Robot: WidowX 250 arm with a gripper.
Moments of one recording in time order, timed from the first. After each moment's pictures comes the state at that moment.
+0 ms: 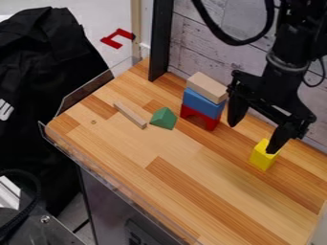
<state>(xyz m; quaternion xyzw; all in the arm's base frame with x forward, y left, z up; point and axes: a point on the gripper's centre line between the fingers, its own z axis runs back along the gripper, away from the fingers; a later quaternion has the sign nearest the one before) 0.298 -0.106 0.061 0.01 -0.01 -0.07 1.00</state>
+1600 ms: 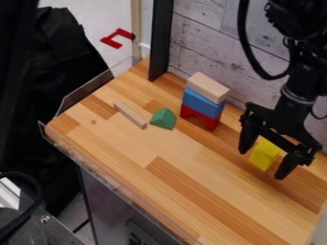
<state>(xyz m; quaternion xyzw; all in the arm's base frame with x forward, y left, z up) 0.309 -0.126 0.004 0.01 0.09 -0.07 0.99</state>
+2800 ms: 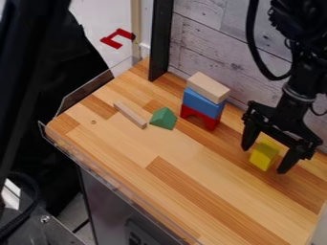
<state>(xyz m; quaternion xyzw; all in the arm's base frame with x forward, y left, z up) 0.329 -0.116 -0.003 0.01 0.09 -0.03 1.00</state>
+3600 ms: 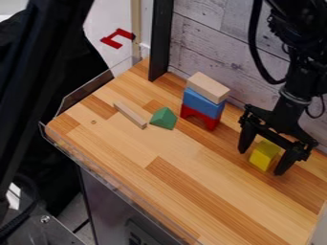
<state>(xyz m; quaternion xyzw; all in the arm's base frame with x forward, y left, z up) 0.333 -0.114 -0.013 0.01 0.11 -0.01 0.99</state>
